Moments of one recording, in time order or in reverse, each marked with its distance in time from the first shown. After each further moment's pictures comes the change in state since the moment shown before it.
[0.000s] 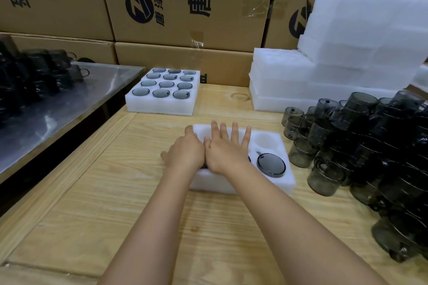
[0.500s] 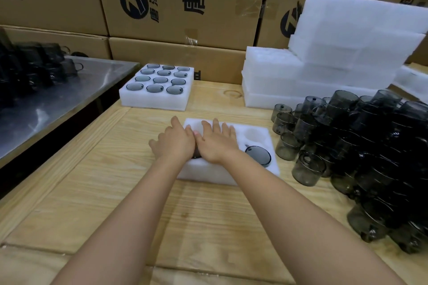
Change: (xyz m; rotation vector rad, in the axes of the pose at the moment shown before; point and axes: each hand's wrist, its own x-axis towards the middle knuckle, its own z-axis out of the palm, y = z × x) left_hand 0.001 -0.004 0.002 -0.005 0.168 0.025; right_hand -0.004 0.007 -0.012 0.138 -0.112 -0.067
